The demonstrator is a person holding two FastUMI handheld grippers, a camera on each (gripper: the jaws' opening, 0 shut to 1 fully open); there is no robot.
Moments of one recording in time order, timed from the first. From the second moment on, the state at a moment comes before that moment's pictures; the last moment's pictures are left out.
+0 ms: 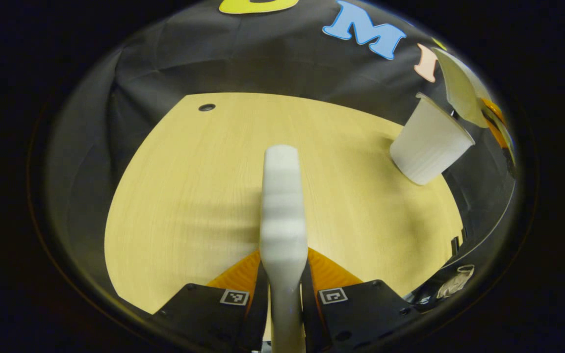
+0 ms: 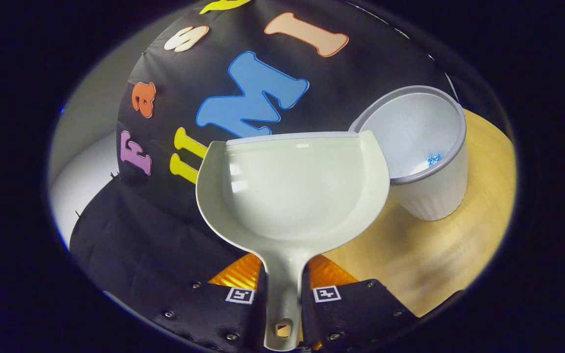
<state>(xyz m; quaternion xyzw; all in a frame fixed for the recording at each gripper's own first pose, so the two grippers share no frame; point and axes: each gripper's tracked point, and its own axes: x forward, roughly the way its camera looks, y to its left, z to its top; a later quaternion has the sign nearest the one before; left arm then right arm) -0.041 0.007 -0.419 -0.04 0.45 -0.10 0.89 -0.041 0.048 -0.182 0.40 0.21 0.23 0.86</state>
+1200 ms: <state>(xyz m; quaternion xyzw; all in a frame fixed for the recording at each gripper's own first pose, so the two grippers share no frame) -0.038 0.007 -0.451 -0.03 0.50 -0.11 0.86 -0.103 0.103 -0.430 0.11 0.40 0.09 0.90</state>
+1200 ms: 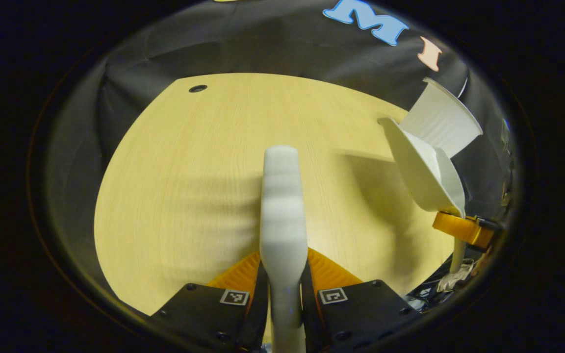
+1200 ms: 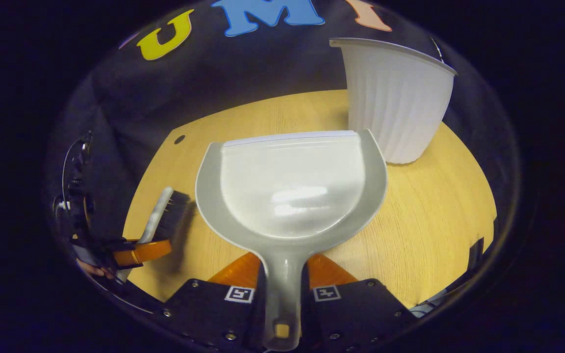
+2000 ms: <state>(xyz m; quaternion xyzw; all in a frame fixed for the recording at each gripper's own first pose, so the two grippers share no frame) -0.030 -0.003 -0.450 -0.01 0.51 -0.09 0.85 -0.125 0.103 -0.472 0.09 0.48 0.08 0.87</state>
